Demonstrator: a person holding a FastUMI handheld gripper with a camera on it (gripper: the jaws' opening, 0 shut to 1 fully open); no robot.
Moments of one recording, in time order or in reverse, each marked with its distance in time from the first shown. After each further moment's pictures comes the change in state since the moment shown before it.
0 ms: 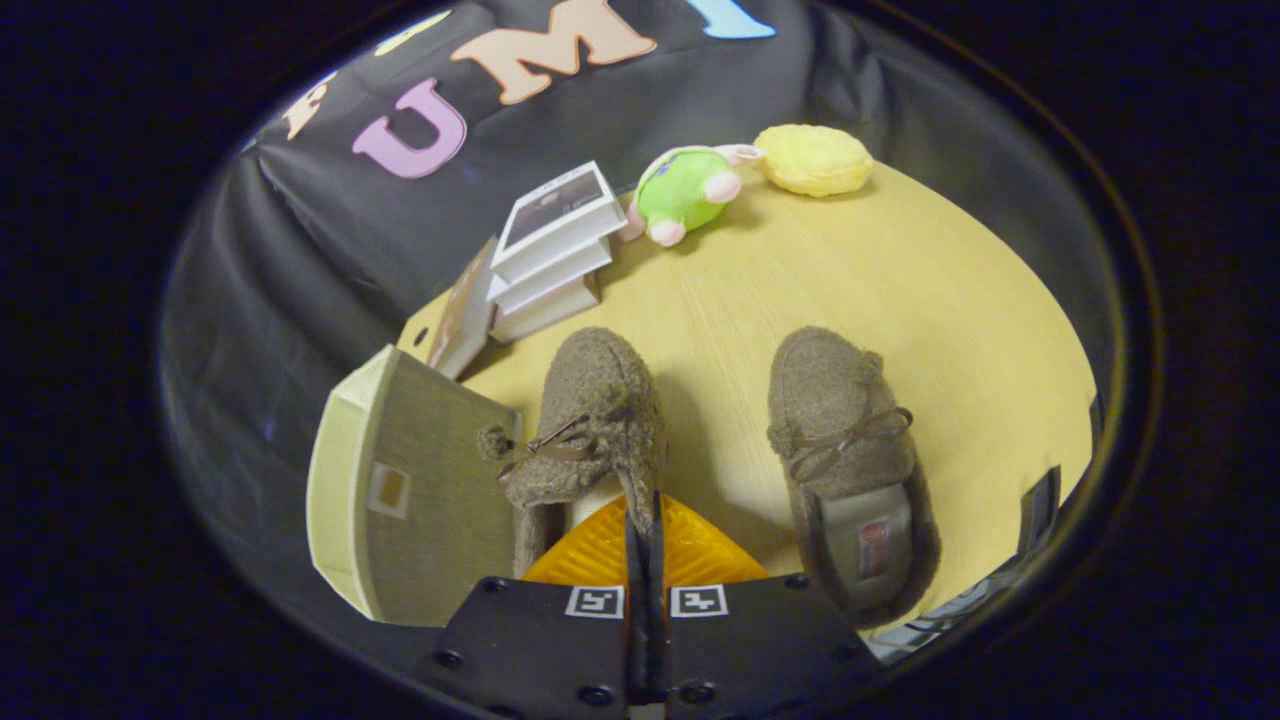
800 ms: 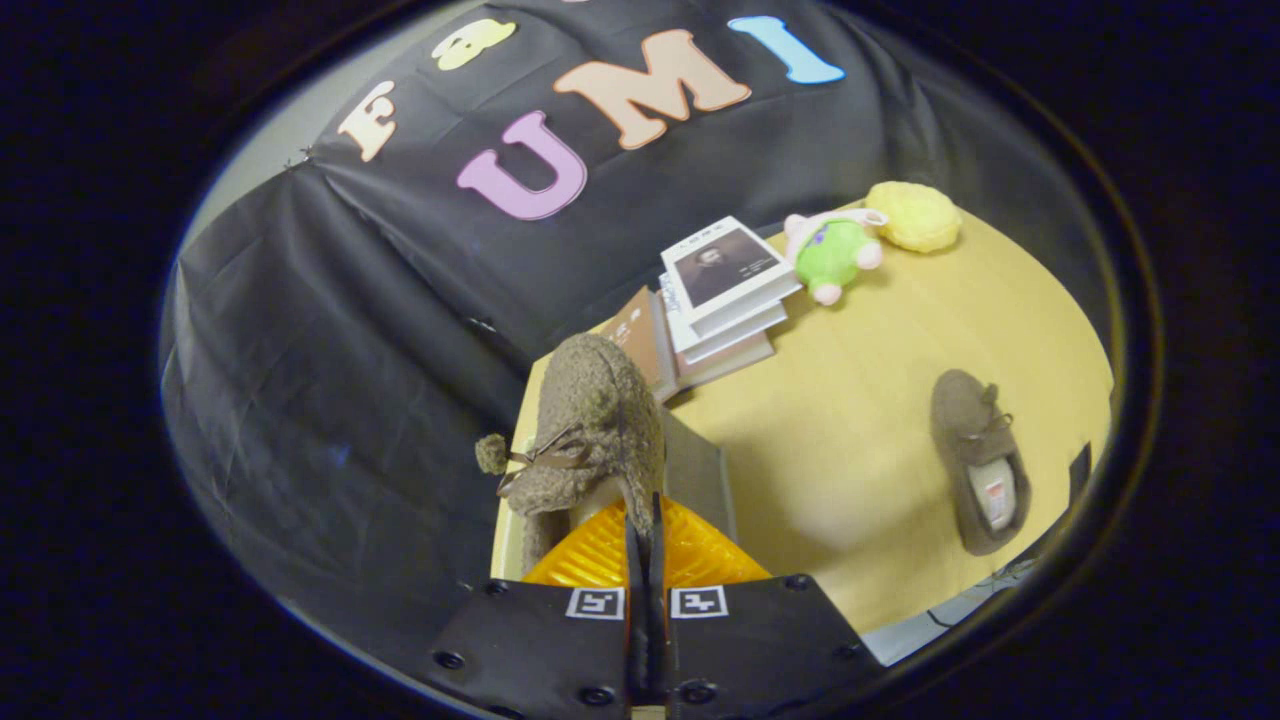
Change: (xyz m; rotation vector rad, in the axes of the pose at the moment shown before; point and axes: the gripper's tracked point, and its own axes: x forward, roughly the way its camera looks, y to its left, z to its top) arm -0.073 0.193 0.015 0.001 -0.074 0.226
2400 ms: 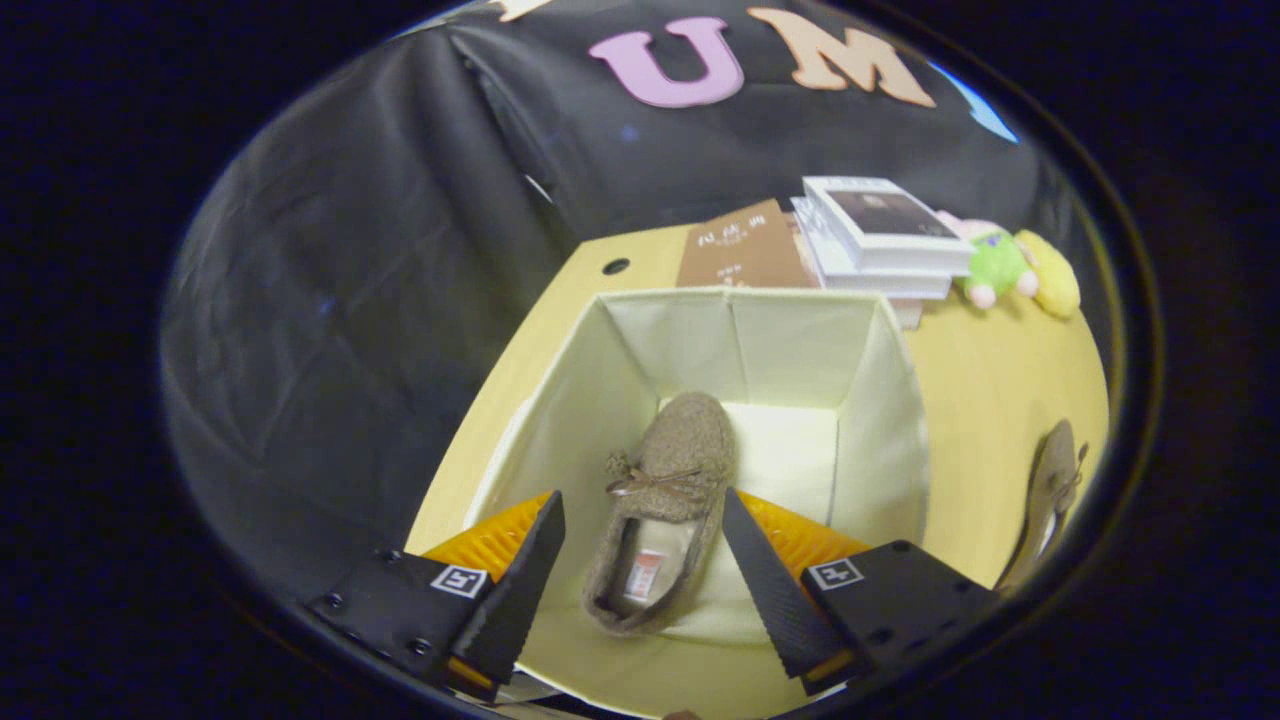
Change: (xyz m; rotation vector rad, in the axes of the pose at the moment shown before) arm 0.100 0.067 -0.095 -0.445 0.130 0.003
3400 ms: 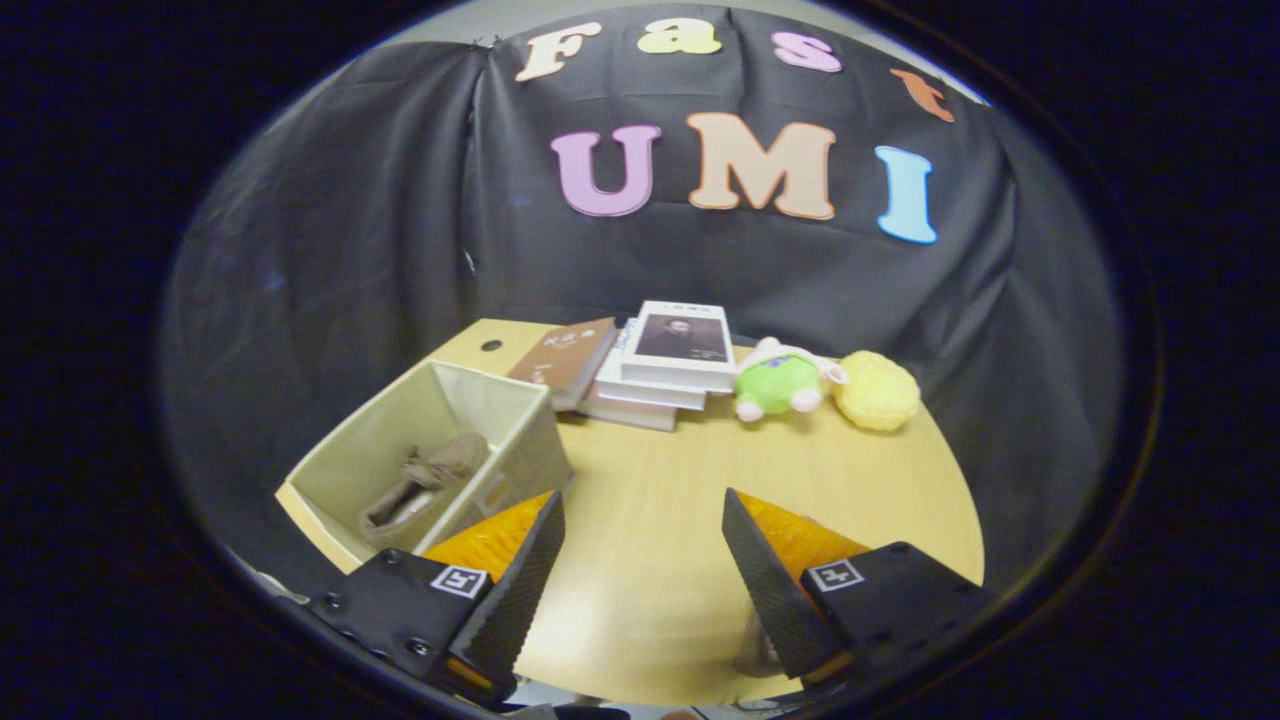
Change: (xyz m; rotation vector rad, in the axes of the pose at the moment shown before) arm -0.159 -0.229 0.025 -0.145 -0.263 -0.311
